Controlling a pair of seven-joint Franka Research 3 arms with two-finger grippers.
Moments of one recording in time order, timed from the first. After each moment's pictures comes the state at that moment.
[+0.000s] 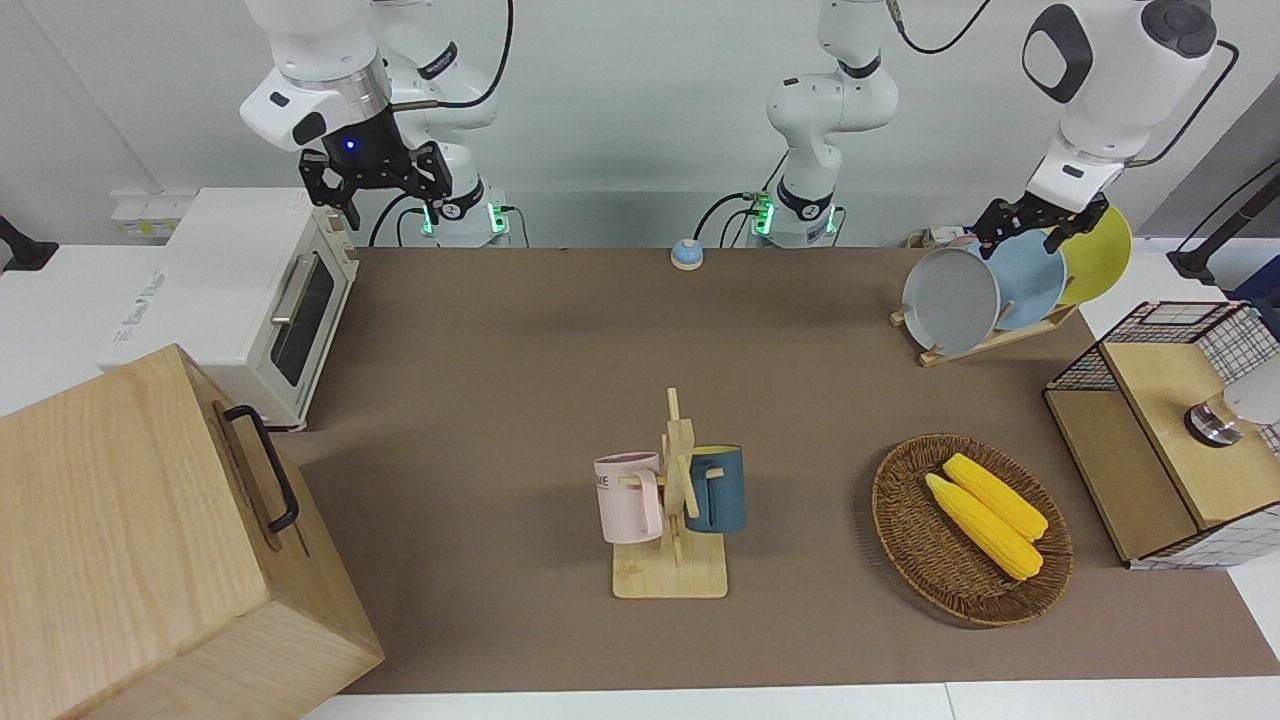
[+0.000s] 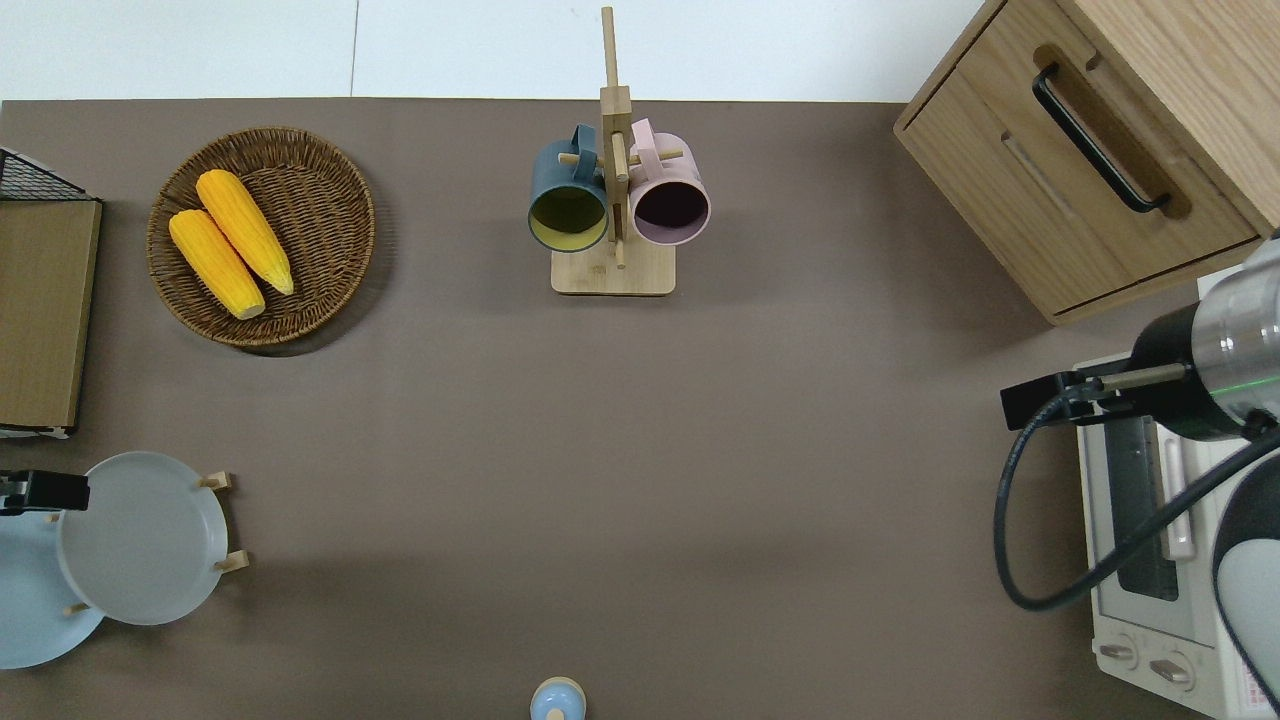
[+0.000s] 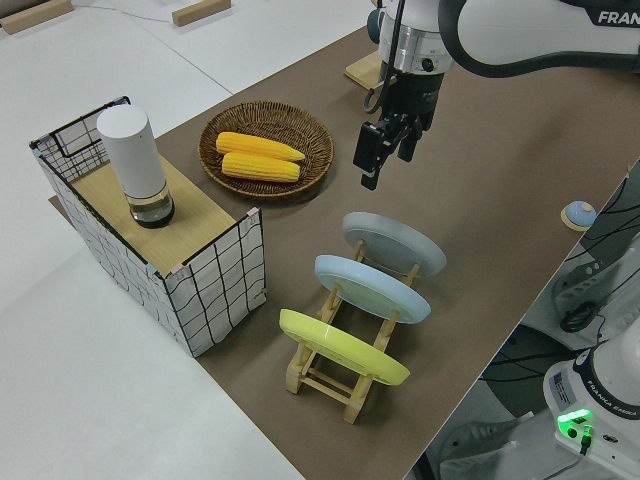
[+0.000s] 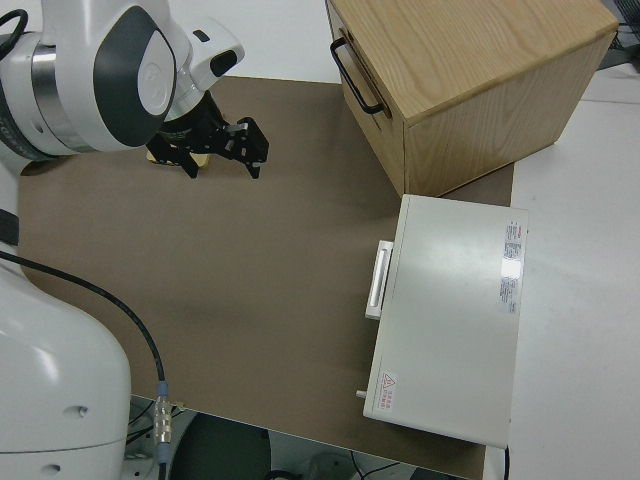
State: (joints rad) left arm 0.06 -0.20 0.14 -2.02 0.16 1.75 0.18; right arm -0.05 -0.02 0.19 -1.50 0.00 1.42 0.06
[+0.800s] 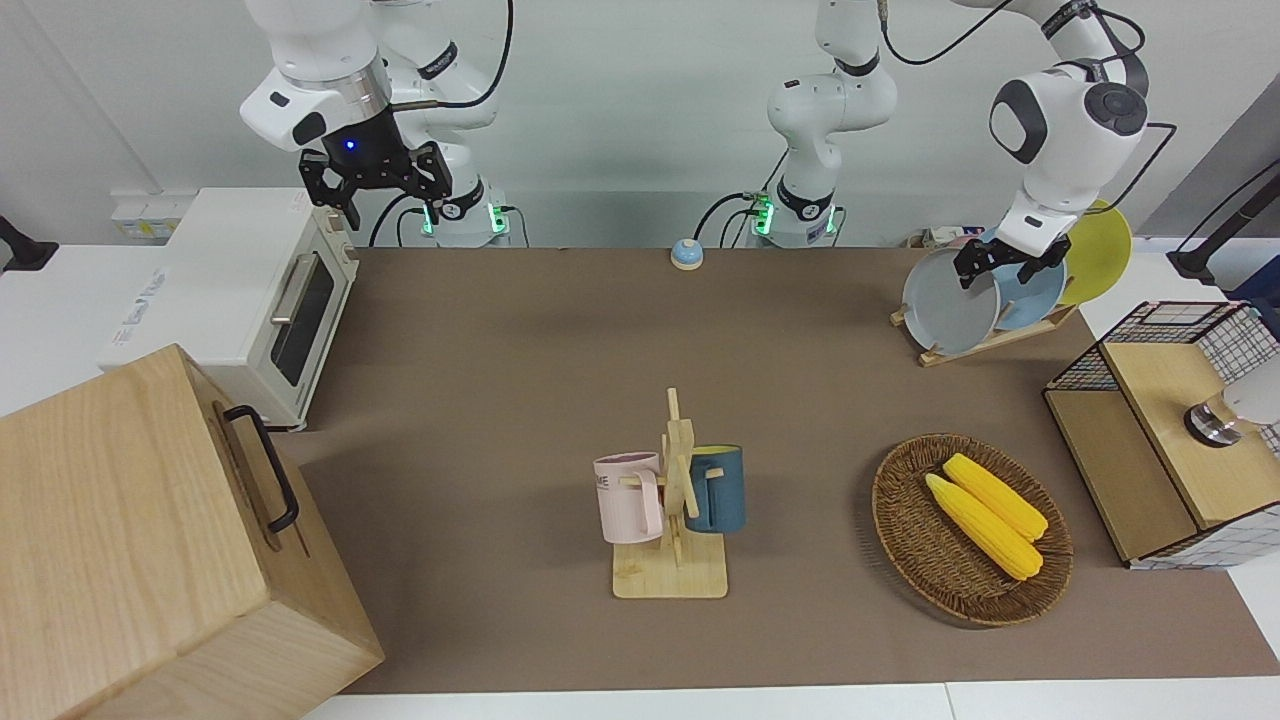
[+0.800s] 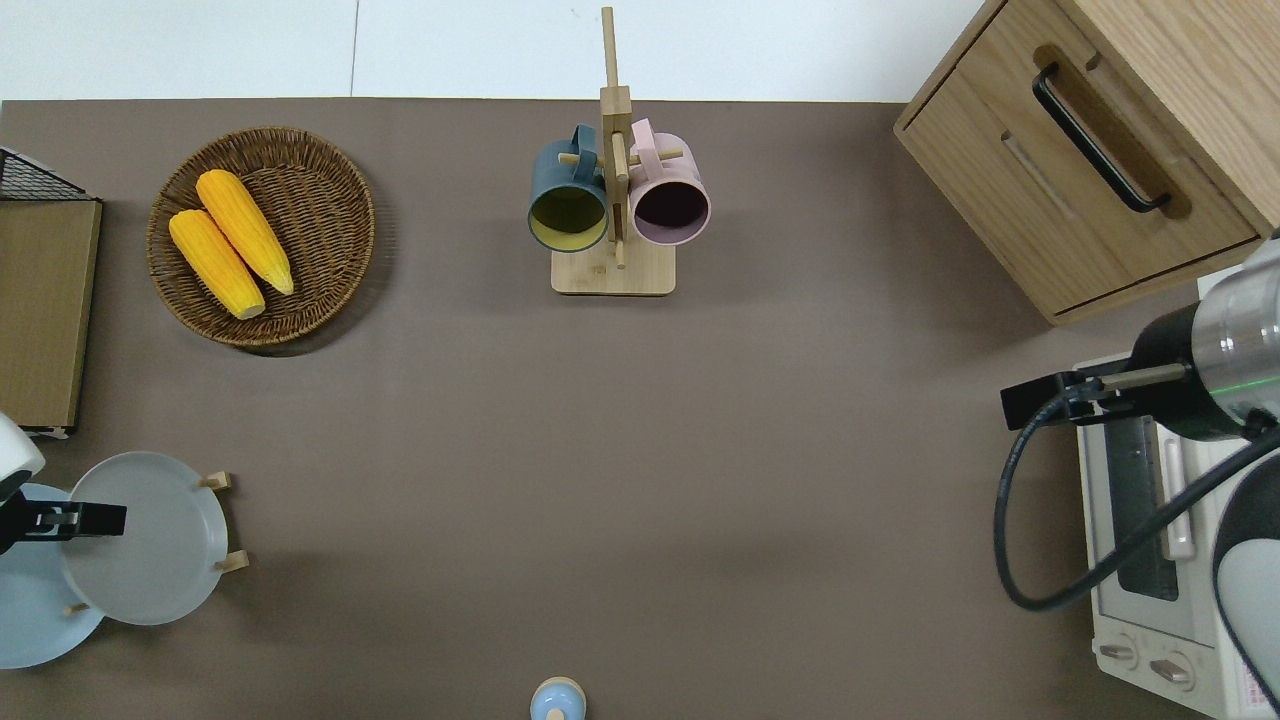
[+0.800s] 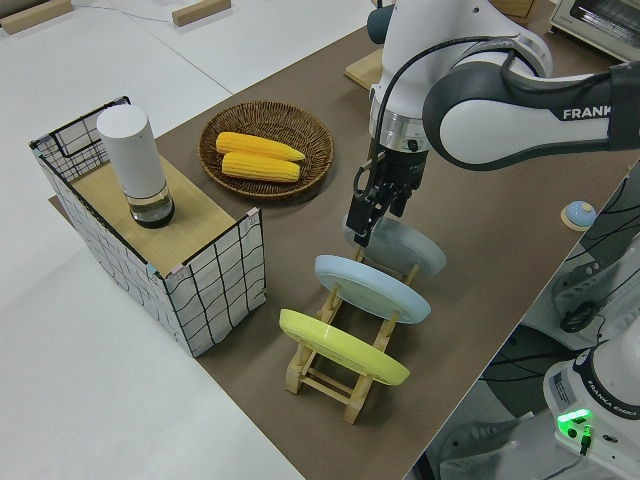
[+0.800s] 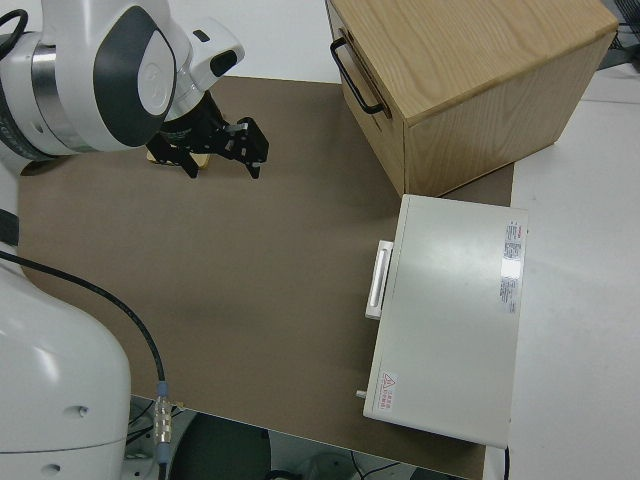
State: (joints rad) left arm 0.12 -0.21 0.15 -2.26 0.18 1.98 0.21; right arm -0.05 -0.02 0.19 -1.50 0.00 1.42 0.06
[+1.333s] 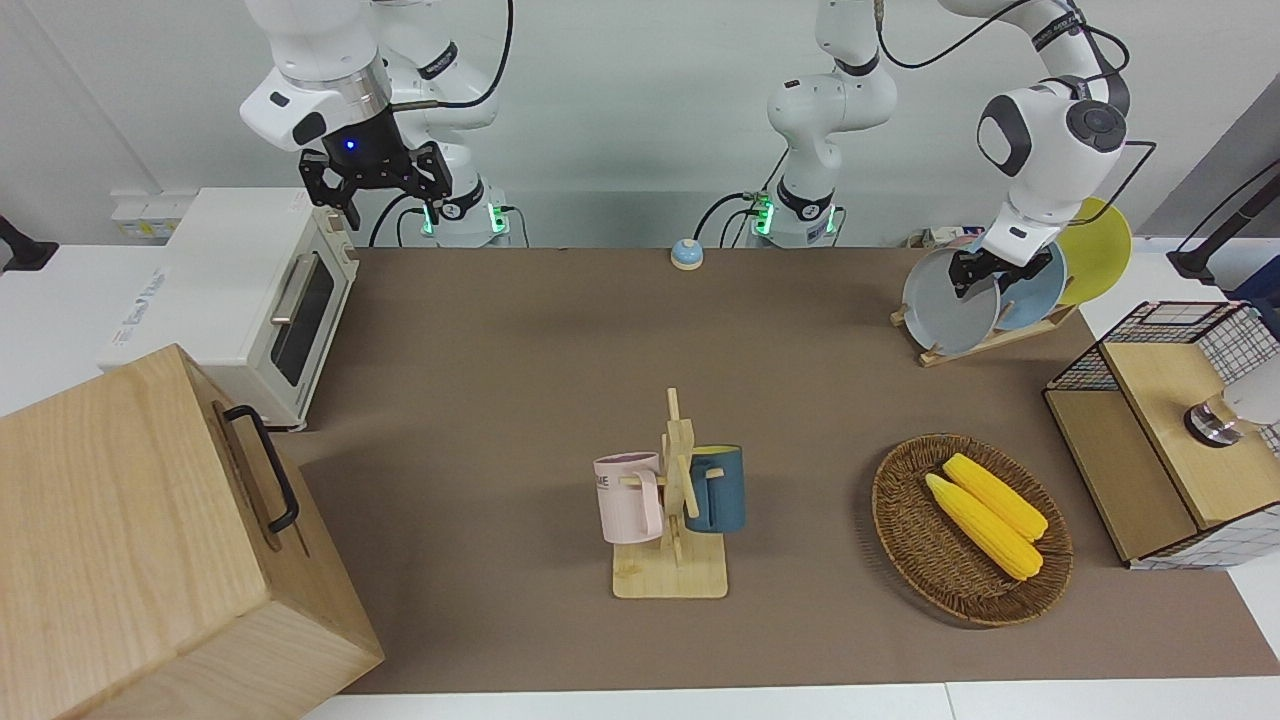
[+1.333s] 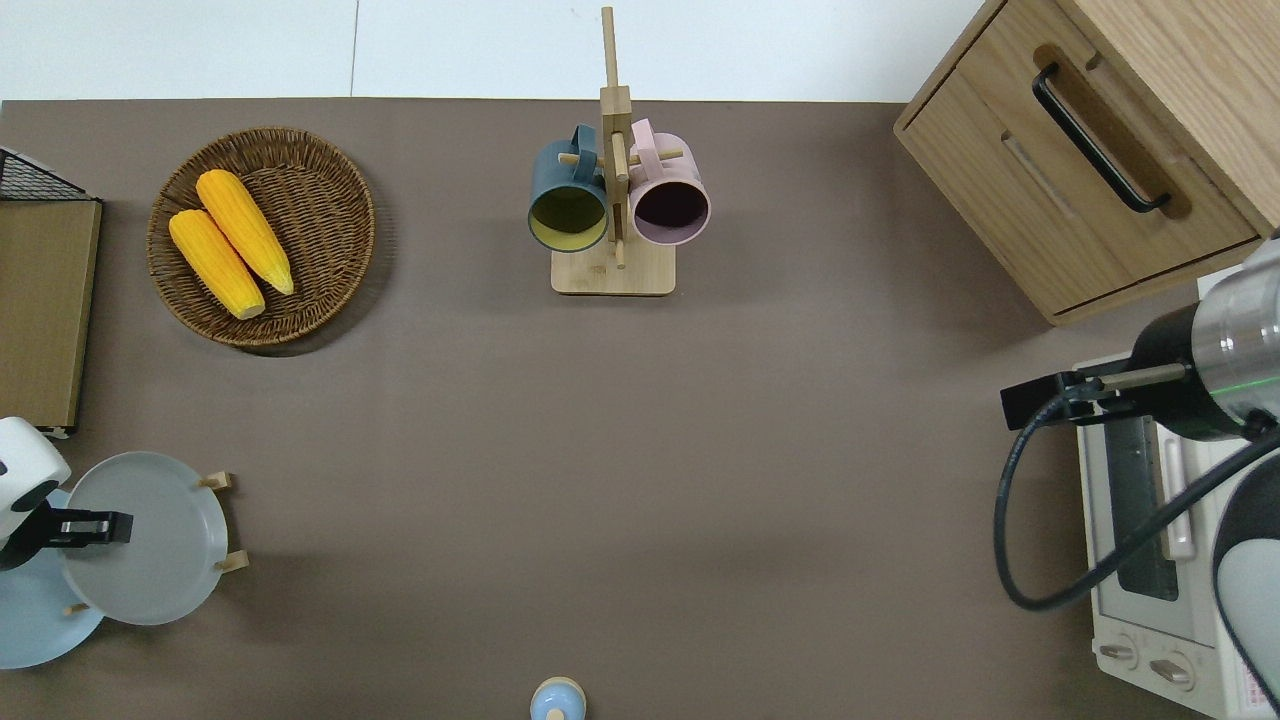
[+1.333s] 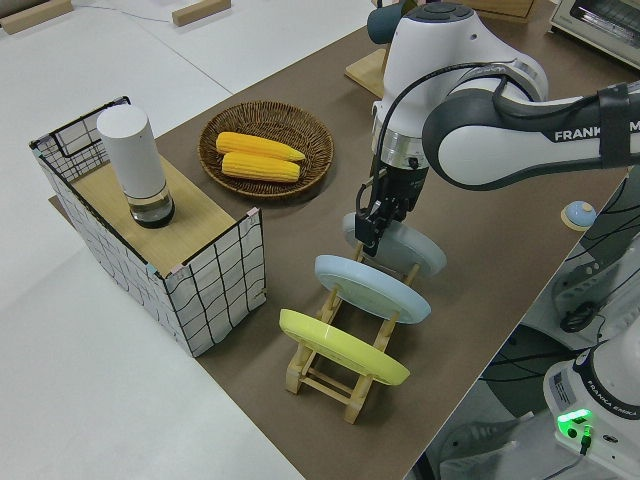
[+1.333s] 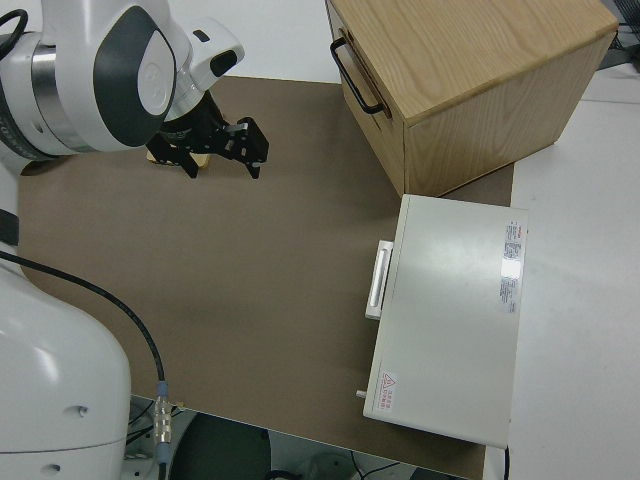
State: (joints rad) left arm 0.13 -0.21 0.15 -2.30 0.18 2.02 0.21; right arm -0.05 -0.02 0.19 -1.50 0.00 1.42 0.06
